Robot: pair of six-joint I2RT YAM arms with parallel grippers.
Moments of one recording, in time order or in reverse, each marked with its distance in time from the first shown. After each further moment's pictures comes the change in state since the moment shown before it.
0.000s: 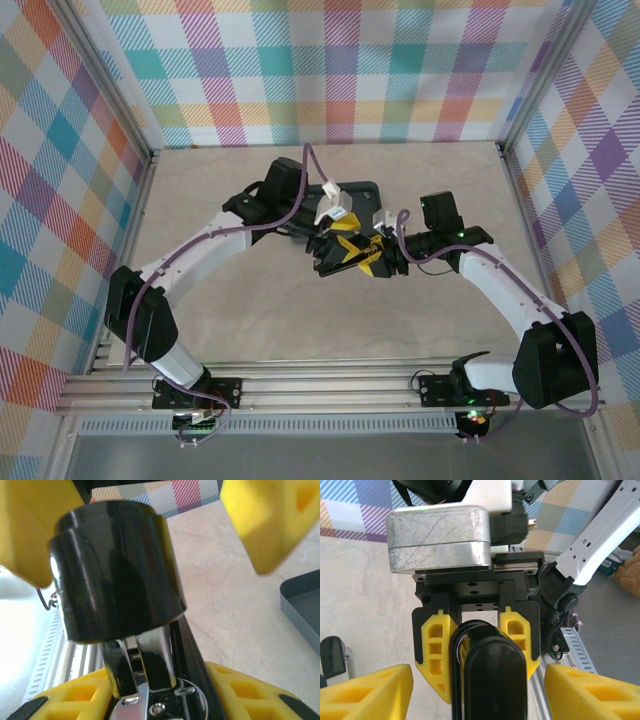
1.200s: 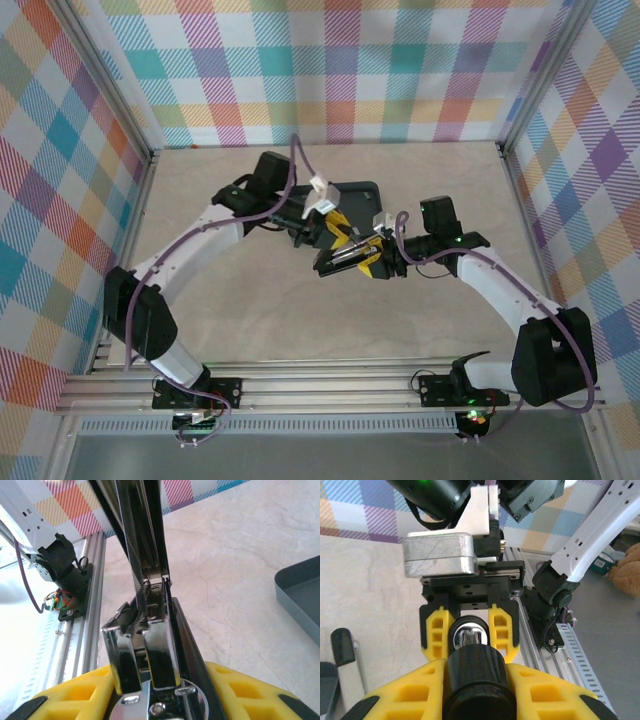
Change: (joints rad) left arm 0.108 -0.024 0.024 -0.125 0.080 0.094; right arm -0.026 0.009 -0.078 0.122 -0.013 0.070
